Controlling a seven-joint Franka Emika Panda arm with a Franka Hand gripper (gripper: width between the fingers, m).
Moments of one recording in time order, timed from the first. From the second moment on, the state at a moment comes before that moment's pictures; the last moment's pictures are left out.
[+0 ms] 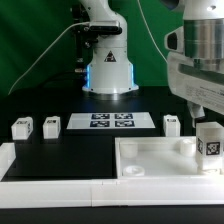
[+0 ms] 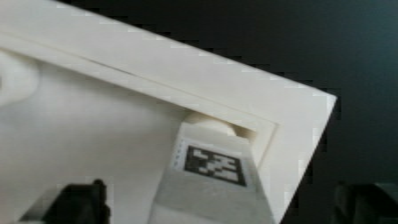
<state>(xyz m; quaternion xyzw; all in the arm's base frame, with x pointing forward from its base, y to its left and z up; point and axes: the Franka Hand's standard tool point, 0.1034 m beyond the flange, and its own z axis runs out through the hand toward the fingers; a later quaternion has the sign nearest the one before) 0.632 0.123 0.081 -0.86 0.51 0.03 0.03</state>
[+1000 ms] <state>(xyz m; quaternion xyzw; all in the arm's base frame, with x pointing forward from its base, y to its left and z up) 0.633 0.119 0.082 -1.00 -0.02 0.01 0.03</state>
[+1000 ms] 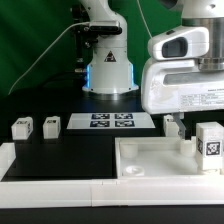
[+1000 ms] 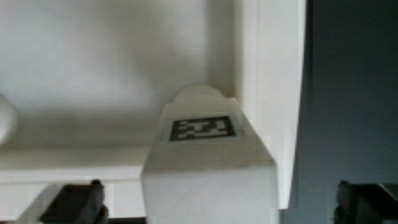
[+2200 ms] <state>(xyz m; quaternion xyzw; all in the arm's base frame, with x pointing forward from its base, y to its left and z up) 0.633 0.116 0.082 -1.00 0.05 0.01 0.03</state>
